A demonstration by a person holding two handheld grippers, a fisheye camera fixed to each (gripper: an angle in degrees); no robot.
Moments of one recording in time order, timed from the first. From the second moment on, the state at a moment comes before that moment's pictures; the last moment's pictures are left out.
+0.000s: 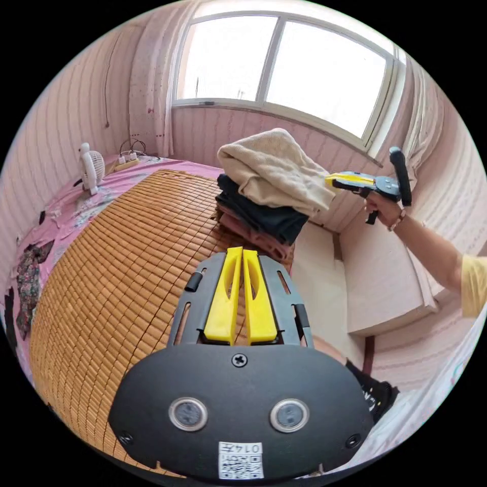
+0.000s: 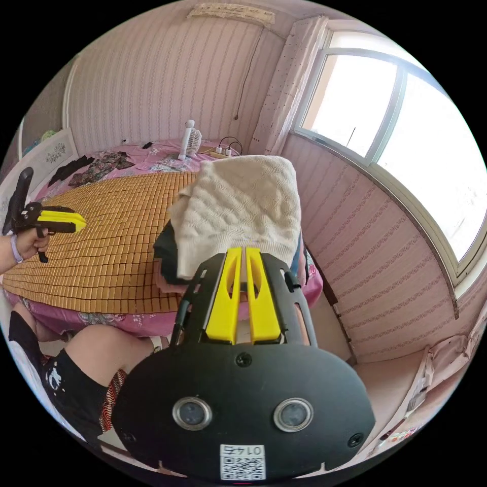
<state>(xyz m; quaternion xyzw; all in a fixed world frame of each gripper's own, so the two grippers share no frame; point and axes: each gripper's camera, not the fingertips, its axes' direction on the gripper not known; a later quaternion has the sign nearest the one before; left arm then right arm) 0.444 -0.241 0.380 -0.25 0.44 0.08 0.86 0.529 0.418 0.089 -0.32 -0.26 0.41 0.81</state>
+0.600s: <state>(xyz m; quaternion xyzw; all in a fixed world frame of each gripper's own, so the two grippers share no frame) -0.145 0.061 -0.036 -0.28 -0.03 -0.33 0.90 0.354 0.047 0.095 -0.08 -0.64 0.25 0.72</state>
